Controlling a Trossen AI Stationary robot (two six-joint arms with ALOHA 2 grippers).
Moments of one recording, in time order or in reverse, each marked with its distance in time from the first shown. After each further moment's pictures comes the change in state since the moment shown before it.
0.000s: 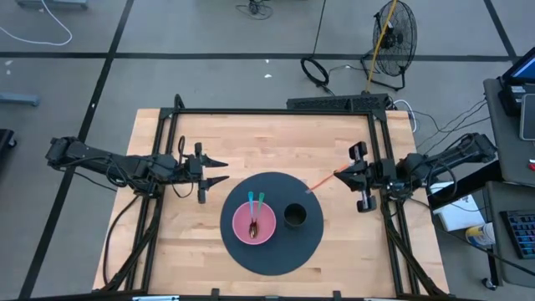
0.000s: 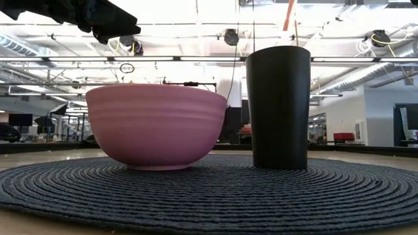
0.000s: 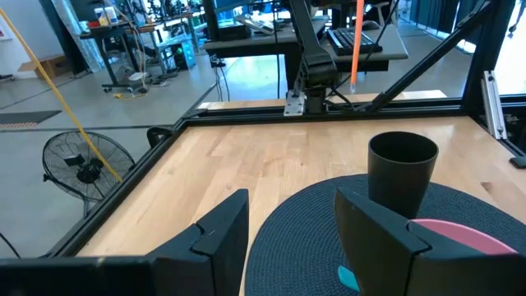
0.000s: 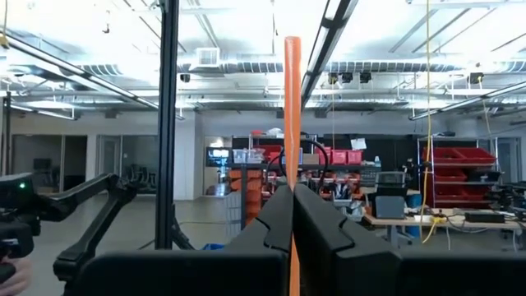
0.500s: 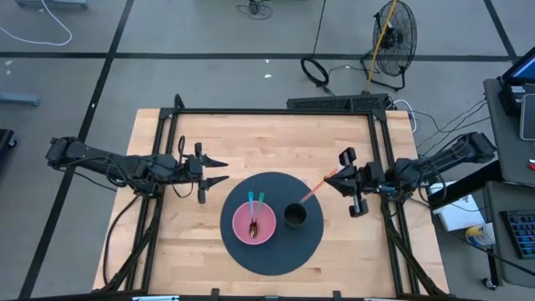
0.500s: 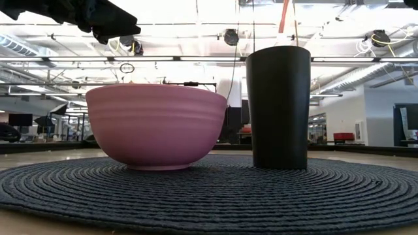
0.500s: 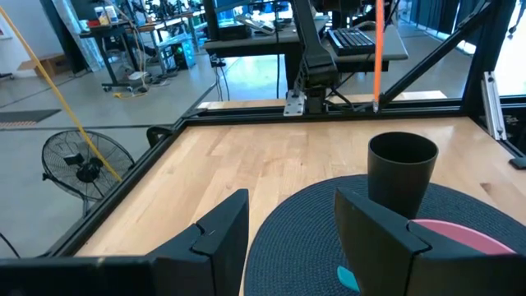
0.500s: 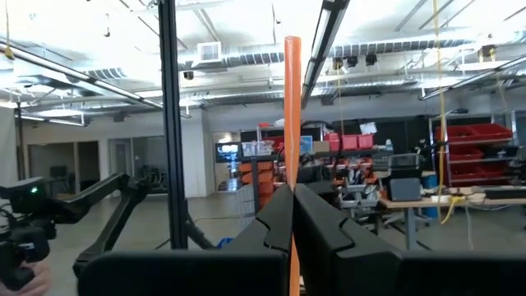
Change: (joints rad) left arm 0.000 0.000 0.000 0.000 0.000 -0.005; right arm 0.000 0.116 0.000 0.087 -0.005 0.090
